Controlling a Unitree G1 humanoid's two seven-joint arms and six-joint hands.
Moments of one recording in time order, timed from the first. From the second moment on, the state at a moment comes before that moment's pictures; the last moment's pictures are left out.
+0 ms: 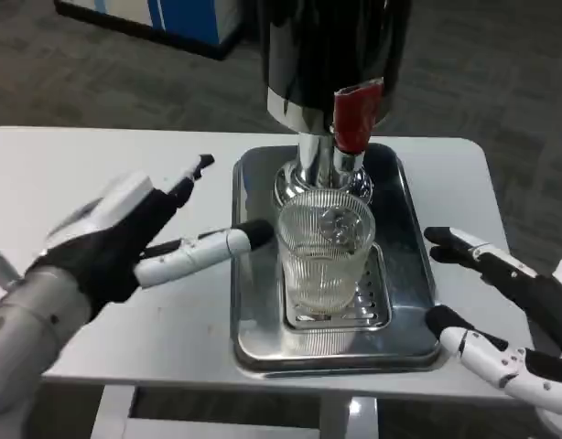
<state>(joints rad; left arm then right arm) -0.35 0.55 0.01 -0.46 0.47 0.44 -0.54 0.16 -0.47 -0.16 -0.80 -0.21 0.25 0.42</state>
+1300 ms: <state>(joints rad) -0.51 0.48 0.28 -0.48 -0.37 0.48 -0.49 0.16 -0.47 -0.17 -0.80 -0.19 0.25 0.42</state>
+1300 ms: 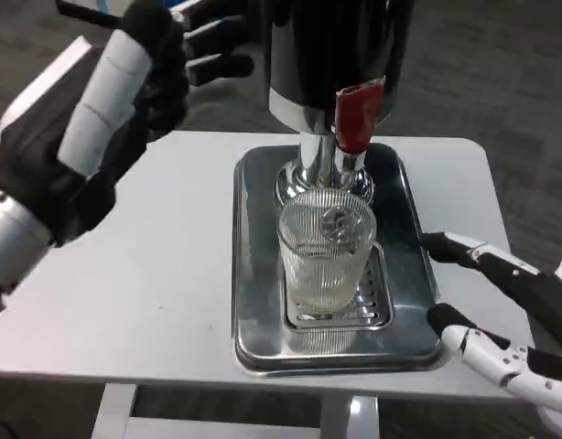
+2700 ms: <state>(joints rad) -0.59 0.42 0.10 -0.36 -0.36 0.43 -0.44 0.16 -0.47 -0.17 -0.80 -0.19 0.25 0.42</state>
